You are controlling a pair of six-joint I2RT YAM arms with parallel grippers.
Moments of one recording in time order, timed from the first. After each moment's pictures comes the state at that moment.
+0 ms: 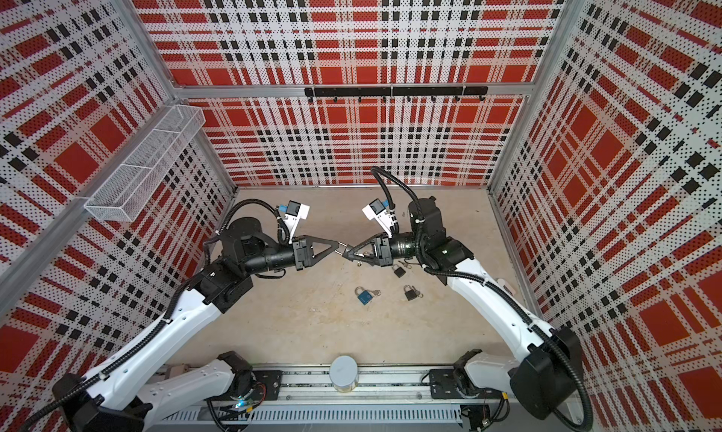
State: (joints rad) left arm -0.56 1.03 0.98 -0.14 0.66 -0.68; right arm 0.54 1.26 1.11 -0.16 -1.10 0.55
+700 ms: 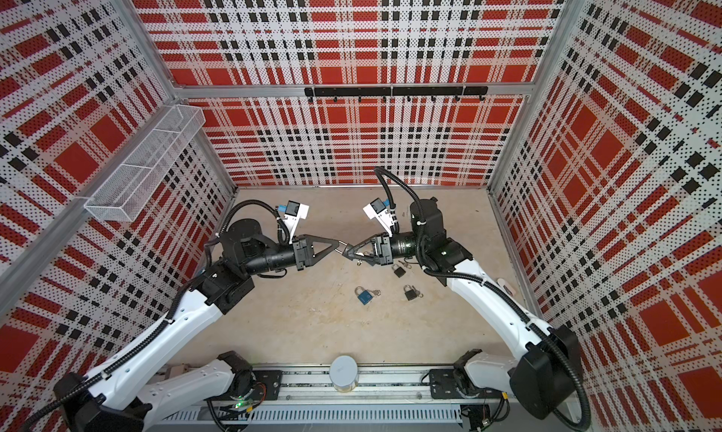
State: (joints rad) left arm -0.56 1.04 0.96 -0.07 0.65 -0.67; right arm 0.53 1.26 1.08 -0.07 -1.13 0.63
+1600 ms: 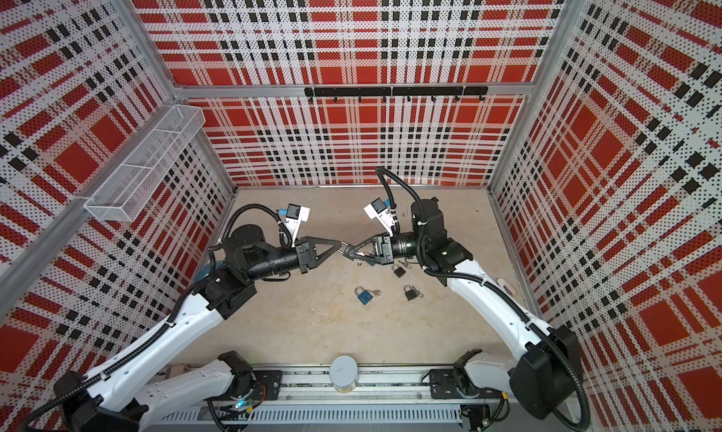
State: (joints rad) left arm -0.62 1.02 0.92 -0.02 0.56 -0.68; right arm 0.53 1.26 1.08 -0.07 -1.13 0.65
